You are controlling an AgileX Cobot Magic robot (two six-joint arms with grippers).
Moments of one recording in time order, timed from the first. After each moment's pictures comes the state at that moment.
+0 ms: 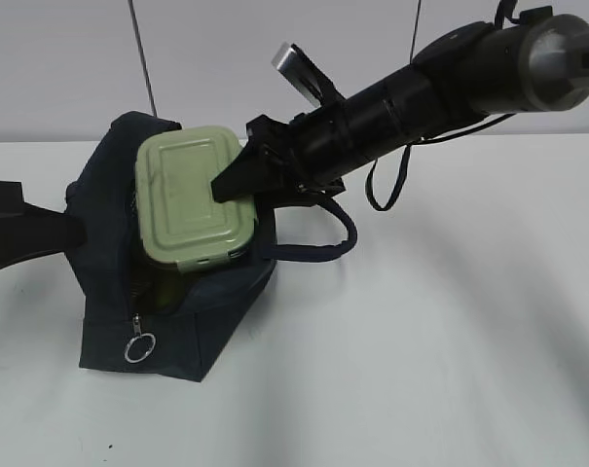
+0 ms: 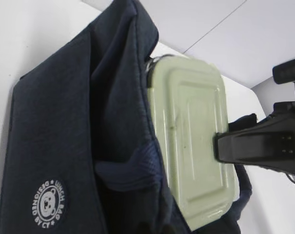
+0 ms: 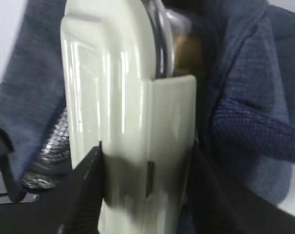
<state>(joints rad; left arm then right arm) 0.03 1.27 -0.54 -1.50 0.71 1.21 0.33 2.11 -1.58 1.21 0.98 -0.79</state>
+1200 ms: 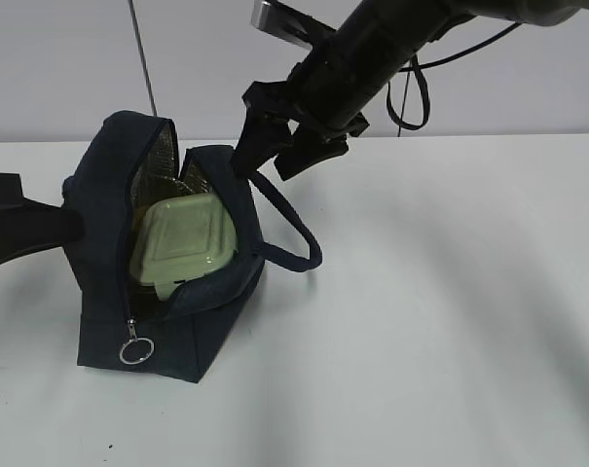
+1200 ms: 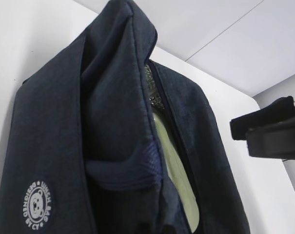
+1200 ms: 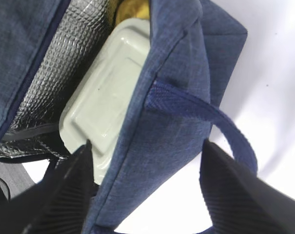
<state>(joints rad) 0.03 1.27 -0.54 -1.53 0.69 1.21 0.37 2.12 -1.92 0.67 1.16 -0.40</state>
